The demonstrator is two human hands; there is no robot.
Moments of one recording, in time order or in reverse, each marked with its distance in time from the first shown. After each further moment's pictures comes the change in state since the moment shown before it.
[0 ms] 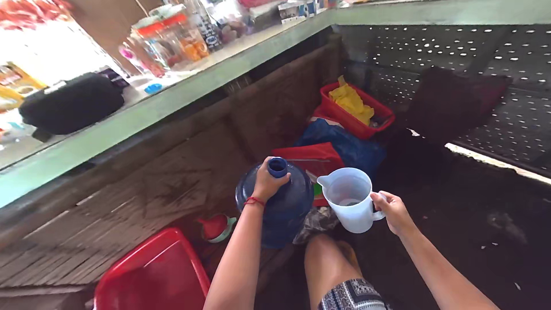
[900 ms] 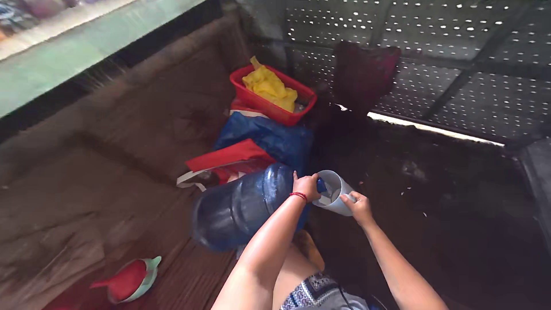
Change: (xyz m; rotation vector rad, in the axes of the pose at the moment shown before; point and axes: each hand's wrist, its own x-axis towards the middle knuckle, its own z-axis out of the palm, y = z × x) left_hand -0.009 0.109 0.330 0.659 -0.956 0.185; right_hand -0.022 0.106 -0.154 -0.431 0.365 0.032
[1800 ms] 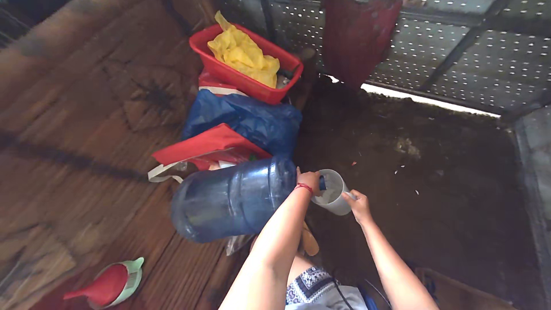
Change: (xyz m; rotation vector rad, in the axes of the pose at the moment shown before) left_hand 0.060 0.019 0.056 0.073 -0.230 0.024; right_hand -0.014 0.084 0.004 0.269 0.087 0.123
